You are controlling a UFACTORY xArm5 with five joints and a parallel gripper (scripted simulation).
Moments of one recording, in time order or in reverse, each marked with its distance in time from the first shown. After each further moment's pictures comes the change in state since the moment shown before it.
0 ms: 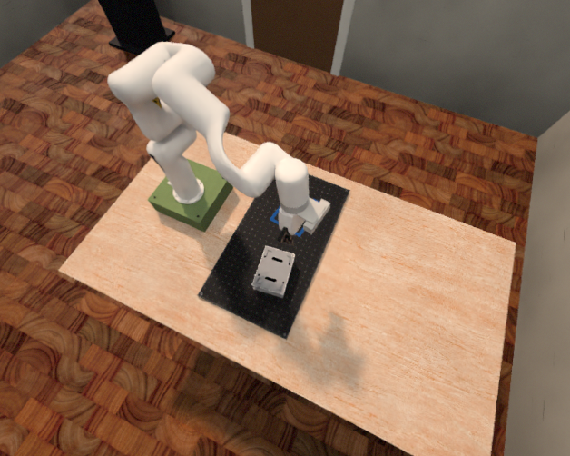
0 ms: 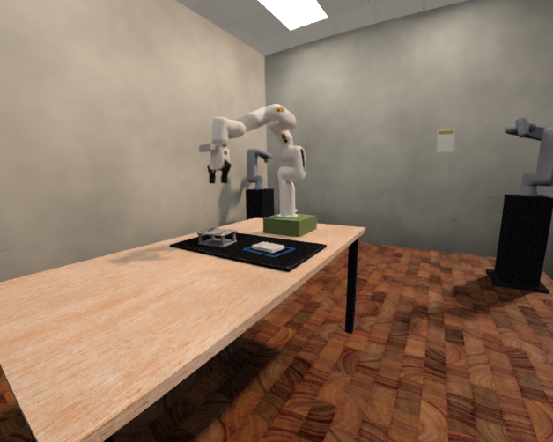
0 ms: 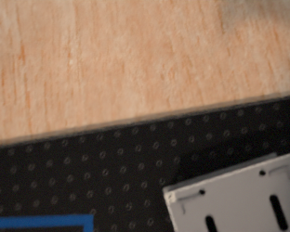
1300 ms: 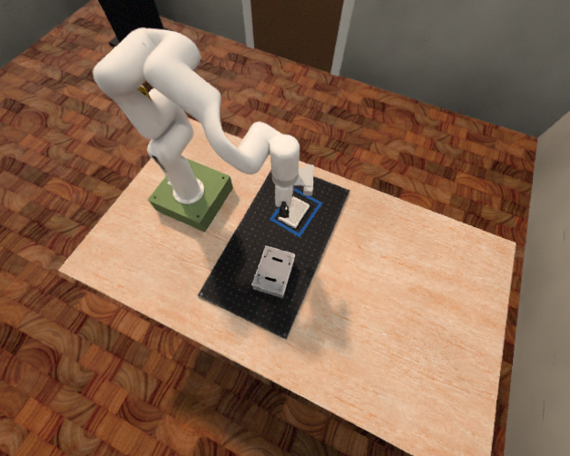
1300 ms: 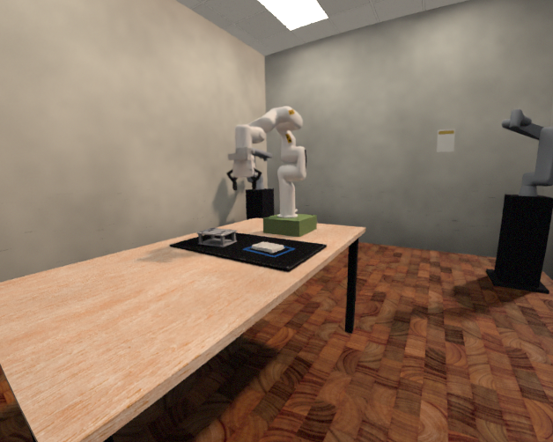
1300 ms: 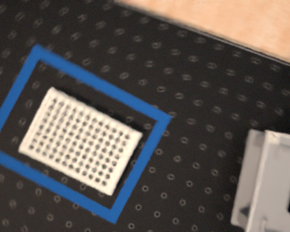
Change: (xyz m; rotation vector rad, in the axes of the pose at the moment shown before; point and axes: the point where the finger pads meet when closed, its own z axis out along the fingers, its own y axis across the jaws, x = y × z) arm -0.096 -0.075 0.028 0.028 -0.095 -0.537
